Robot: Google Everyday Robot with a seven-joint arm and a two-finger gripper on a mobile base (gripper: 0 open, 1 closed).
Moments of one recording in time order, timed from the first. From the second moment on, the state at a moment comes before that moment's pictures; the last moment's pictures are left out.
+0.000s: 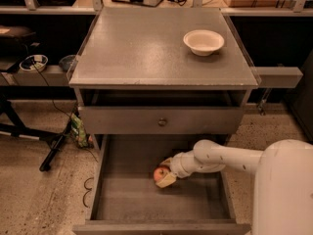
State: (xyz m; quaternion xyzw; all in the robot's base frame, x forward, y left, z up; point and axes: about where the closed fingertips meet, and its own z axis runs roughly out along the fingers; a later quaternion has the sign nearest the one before) arm 0.596 -0.035 0.384 -0.57 0.74 0.22 0.29
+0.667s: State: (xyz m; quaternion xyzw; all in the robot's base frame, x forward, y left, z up) arm 0.584 -0.033 0.424 -0.57 0.72 0.23 0.32
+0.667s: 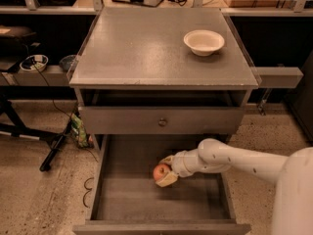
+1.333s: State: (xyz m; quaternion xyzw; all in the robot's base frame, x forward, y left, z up) arm 0.557 -0.039 0.487 -0.56 0.71 0.18 0.39
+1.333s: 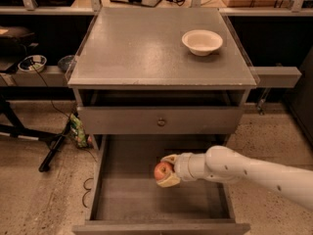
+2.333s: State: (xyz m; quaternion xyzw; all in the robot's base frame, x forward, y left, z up) arm 0.542 -0.030 0.563 -0.56 0.68 0.15 0.45
